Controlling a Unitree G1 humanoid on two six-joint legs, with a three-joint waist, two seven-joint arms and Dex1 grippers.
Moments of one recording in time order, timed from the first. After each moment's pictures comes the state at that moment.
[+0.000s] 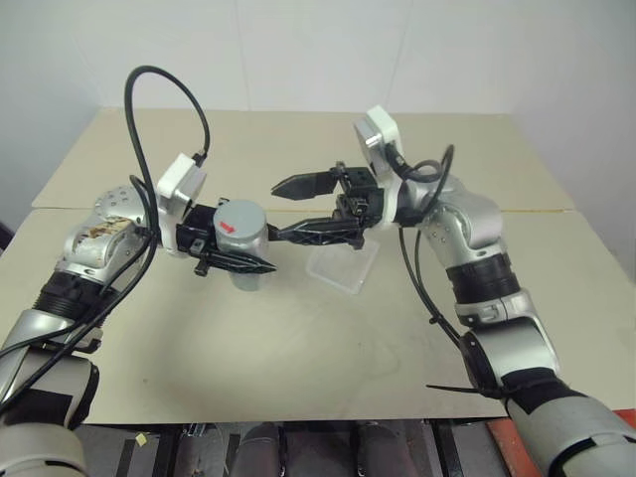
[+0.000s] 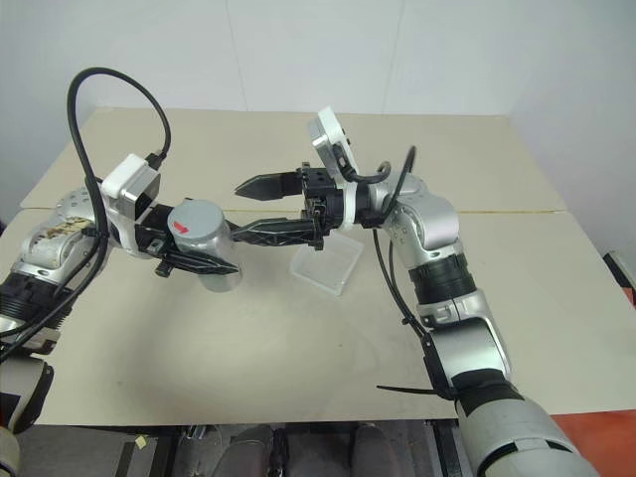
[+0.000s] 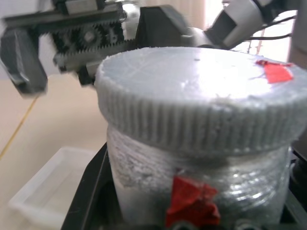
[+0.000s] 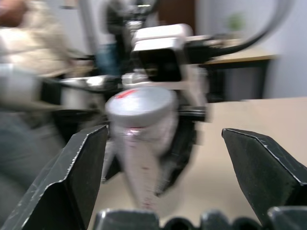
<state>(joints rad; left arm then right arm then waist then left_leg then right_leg) -0.84 0.89 -0.35 0.37 -0.90 0.11 -1.61 -0.99 -0.30 0.09 0.19 0.57 0.53 1.21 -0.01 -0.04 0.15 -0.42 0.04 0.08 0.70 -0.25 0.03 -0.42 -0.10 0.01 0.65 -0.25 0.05</state>
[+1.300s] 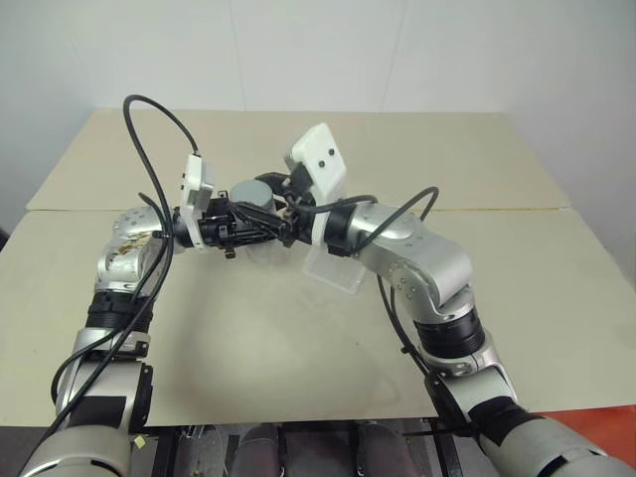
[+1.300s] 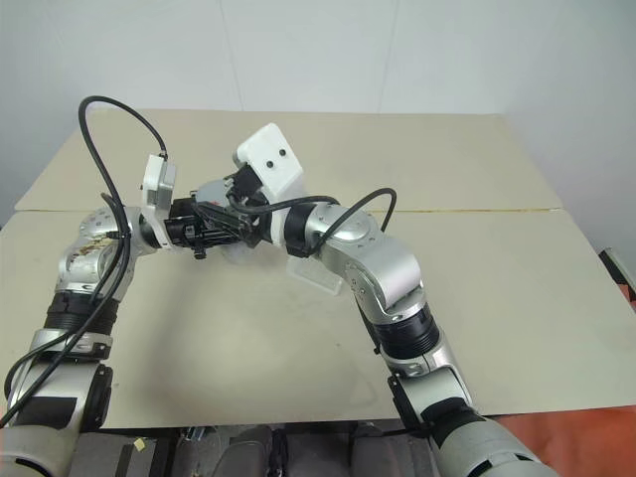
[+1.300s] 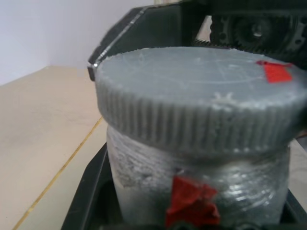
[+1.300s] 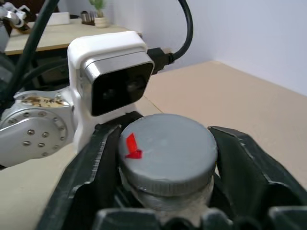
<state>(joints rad) -0.77 0.60 0.00 0.41 -0.55 0.19 -1.40 -0.87 -0.09 0.23 -0.23 0.39 0.80 0.46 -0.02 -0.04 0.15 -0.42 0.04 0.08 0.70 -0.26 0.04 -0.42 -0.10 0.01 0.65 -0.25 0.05</state>
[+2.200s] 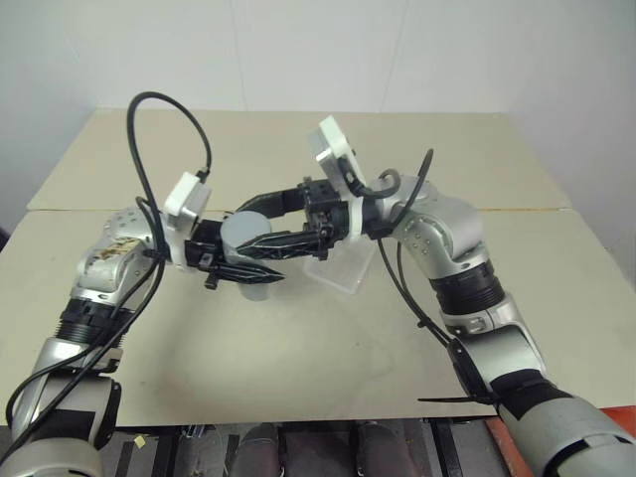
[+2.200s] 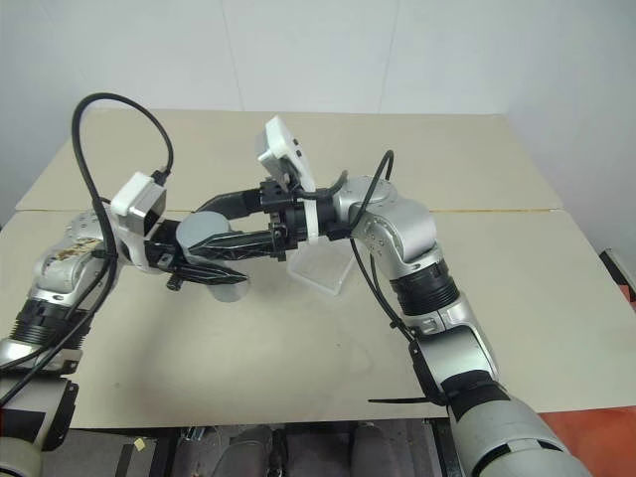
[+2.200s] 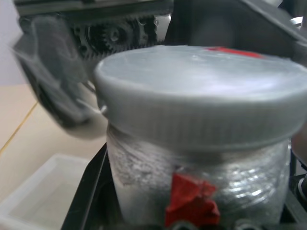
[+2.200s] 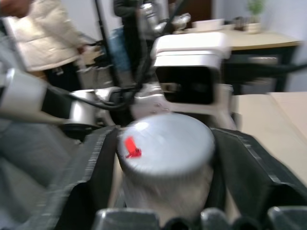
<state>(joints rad) -0.70 0.79 -0.13 0.25 -0.78 0.20 -1.61 -1.01 -0.27 0.16 0.12 0.59 0.64 1.11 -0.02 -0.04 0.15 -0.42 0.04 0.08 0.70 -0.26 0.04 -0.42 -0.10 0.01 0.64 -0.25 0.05</state>
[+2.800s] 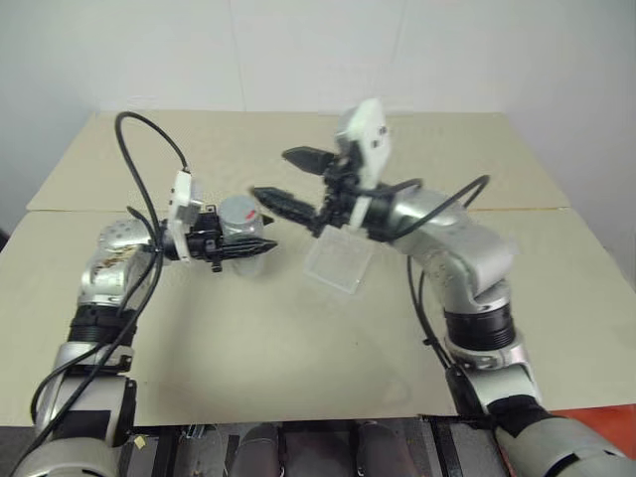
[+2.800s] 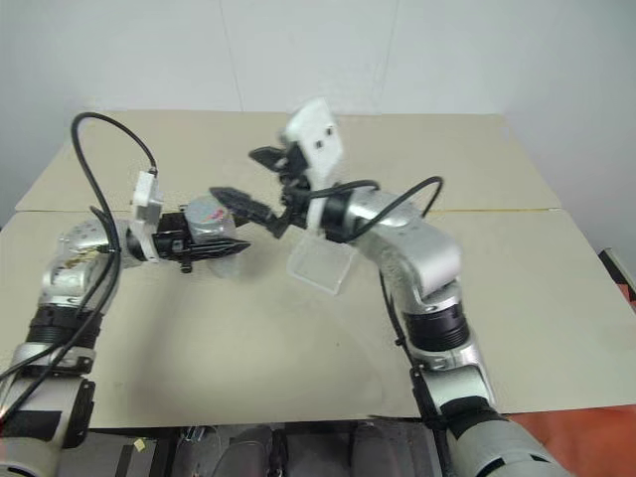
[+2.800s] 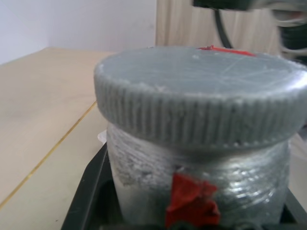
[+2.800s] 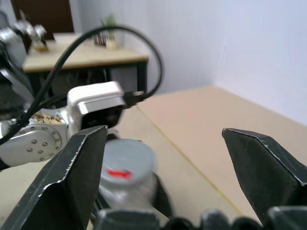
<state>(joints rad) -0.70 0.65 -0.02 0.39 -0.55 0.18 -1.38 -0.87 -0.16 0.19 -0.24 0.43 0.73 0.53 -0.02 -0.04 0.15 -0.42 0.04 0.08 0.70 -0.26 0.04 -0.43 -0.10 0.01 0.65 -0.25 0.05</state>
